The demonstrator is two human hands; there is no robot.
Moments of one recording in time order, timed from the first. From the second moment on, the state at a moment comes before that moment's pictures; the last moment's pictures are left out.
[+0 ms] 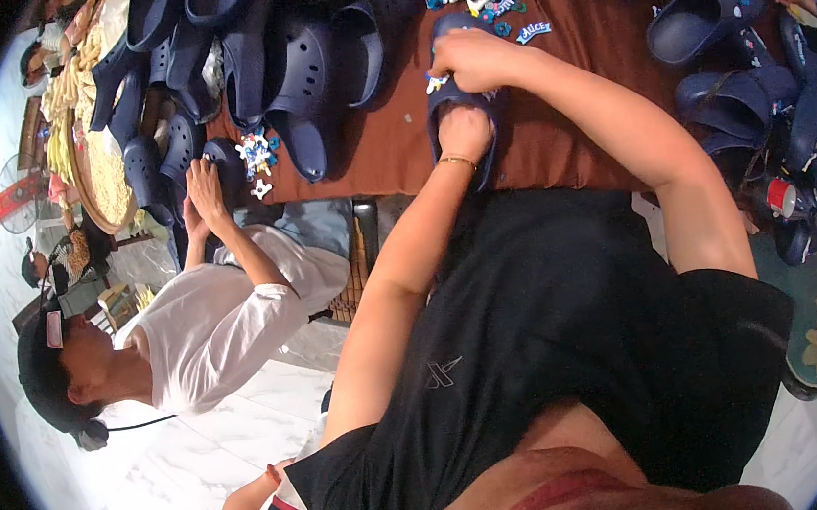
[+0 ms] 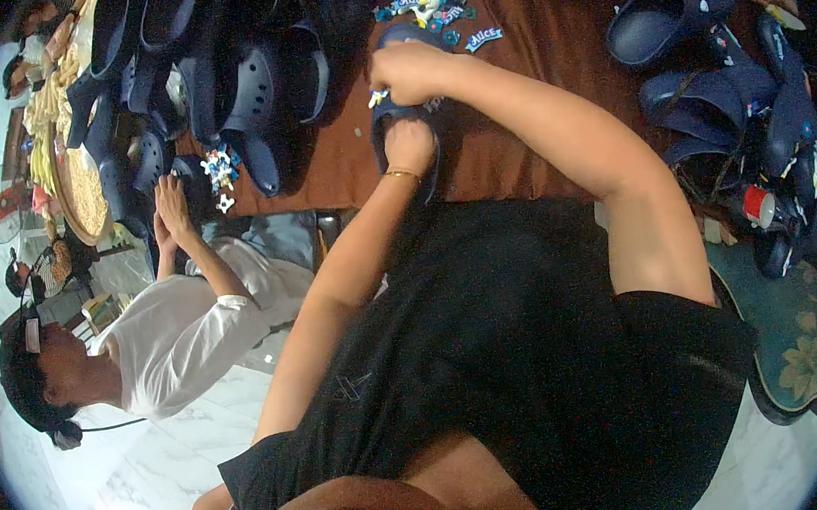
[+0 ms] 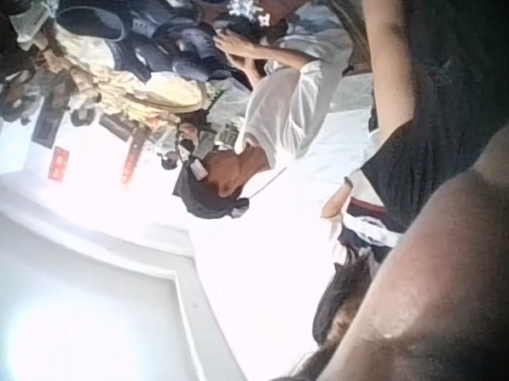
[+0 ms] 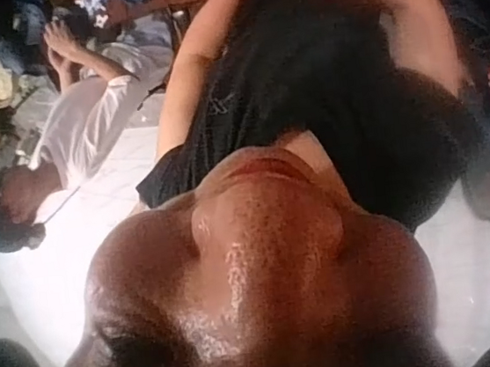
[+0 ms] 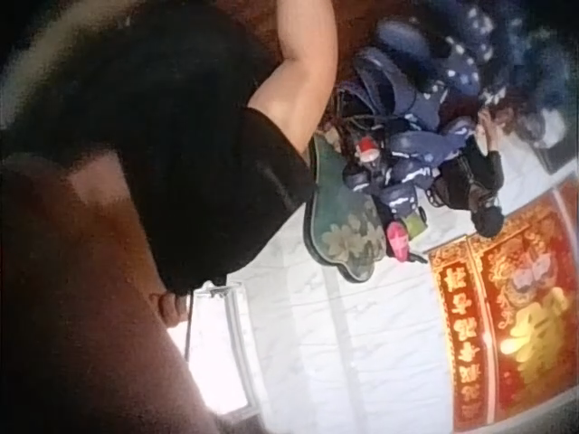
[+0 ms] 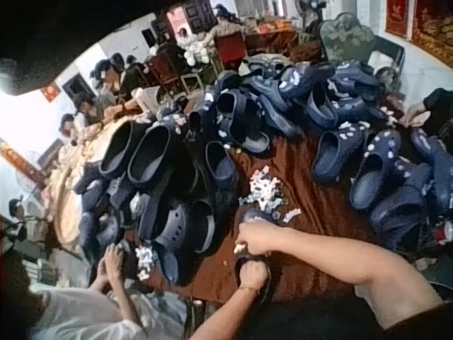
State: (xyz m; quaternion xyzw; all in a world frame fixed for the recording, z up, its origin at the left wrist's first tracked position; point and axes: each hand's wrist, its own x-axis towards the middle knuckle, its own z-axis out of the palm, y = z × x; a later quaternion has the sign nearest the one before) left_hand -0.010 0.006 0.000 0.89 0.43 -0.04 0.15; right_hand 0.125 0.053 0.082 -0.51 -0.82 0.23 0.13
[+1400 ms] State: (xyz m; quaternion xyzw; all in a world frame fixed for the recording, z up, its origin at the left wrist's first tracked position) left_hand -0.007 0.006 0.008 0.88 0.42 0.03 0.21; right_hand 0.145 0.041 0.043 -0.63 -0.65 0.03 0.43
